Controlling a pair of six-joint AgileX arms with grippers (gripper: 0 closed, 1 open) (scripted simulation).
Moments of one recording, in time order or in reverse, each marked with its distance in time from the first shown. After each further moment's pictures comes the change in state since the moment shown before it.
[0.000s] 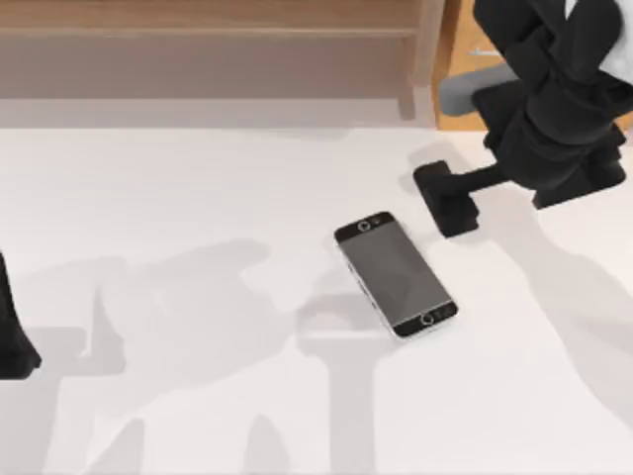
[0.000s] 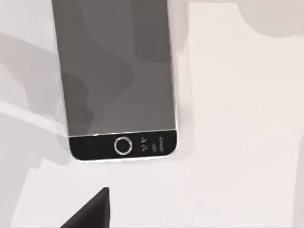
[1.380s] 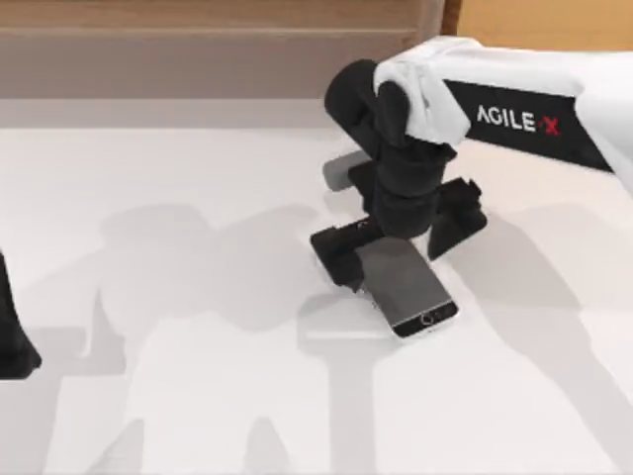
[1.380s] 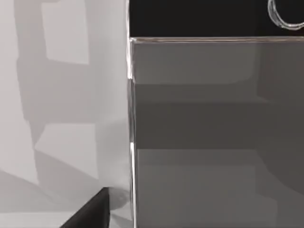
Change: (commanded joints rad) left arm 0.000 0.000 0.000 0.000 0.000 0.000; right arm 0.115 0.537 0.331 0.004 0.014 0.041
